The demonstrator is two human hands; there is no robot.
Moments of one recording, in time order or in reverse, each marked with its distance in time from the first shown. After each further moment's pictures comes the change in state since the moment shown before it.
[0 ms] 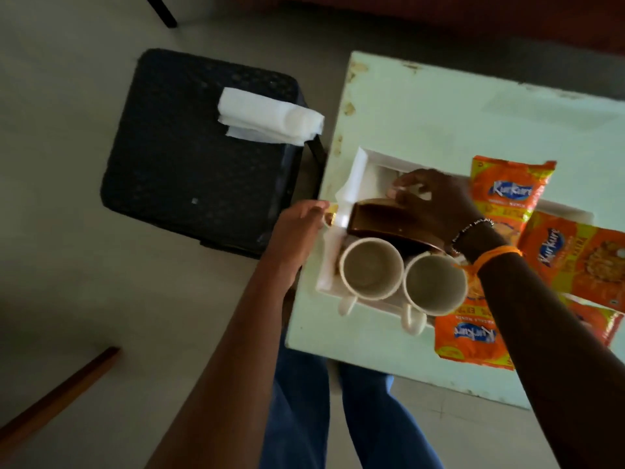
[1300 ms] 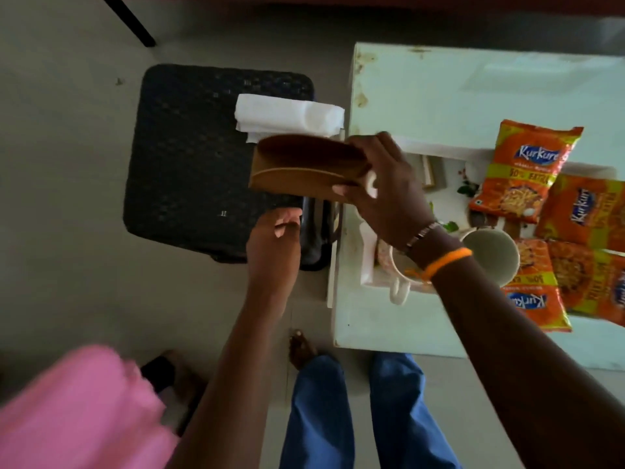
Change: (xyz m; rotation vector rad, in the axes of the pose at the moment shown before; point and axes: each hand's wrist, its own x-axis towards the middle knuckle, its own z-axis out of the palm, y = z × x) left_hand -0.008 -0.034 -0.080 0.107 0.194 0.188; right_hand -0.019 -0.096 0.075 0.043 0.257 -0.294
